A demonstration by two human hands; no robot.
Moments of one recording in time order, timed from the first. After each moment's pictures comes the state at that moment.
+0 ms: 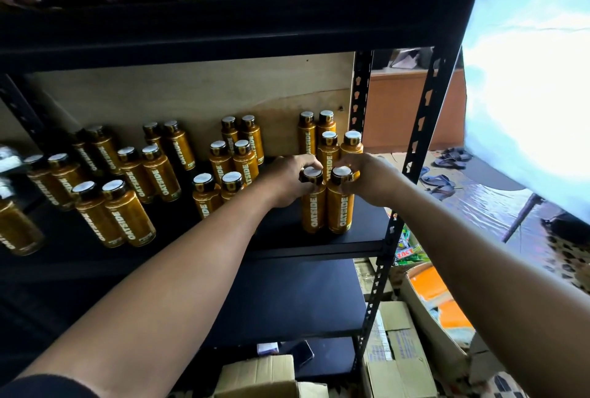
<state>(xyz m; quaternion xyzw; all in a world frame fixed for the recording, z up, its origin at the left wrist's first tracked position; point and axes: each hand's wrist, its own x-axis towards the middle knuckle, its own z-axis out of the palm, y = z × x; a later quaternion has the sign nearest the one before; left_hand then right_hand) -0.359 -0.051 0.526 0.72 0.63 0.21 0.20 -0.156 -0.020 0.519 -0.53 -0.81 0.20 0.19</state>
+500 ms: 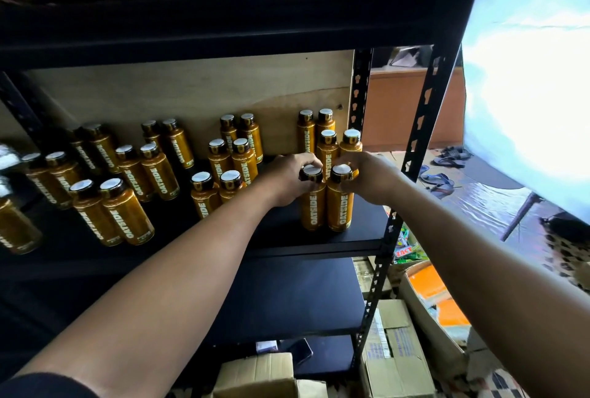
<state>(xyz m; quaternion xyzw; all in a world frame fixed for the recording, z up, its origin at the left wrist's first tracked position) -0.357 -0.050 0.525 0.72 0.63 0.21 0.20 -0.155 -0.014 0.517 -0.53 -0.81 0.18 0.17</state>
